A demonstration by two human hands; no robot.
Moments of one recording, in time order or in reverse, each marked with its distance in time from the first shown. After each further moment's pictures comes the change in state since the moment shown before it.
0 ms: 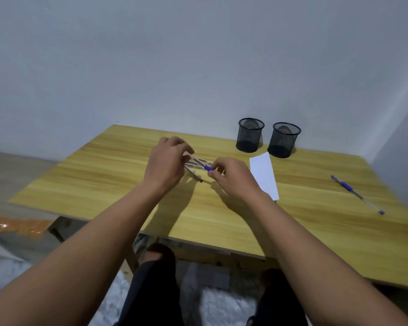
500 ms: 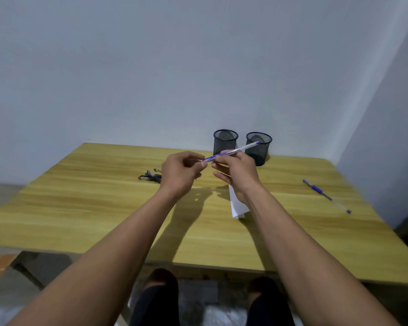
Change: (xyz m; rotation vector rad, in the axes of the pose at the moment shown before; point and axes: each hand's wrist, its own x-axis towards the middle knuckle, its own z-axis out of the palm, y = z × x) left_hand 0.026 0.074 0.025 -0.970 -0.098 -0.400; right_hand 0.007 0.009 -0.054 1.114 0.250 0.389
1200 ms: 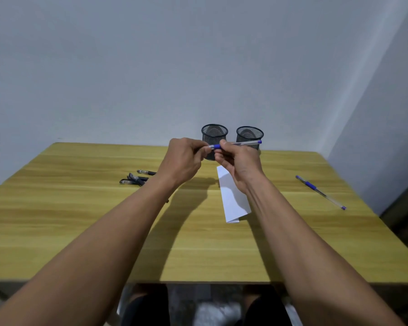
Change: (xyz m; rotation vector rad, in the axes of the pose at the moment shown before) left_hand 0.051 0.011 0.025 0.413 -0.170 0.362; right_hand 0.039 -0.013 -0.014 0.195 0.090 0.029
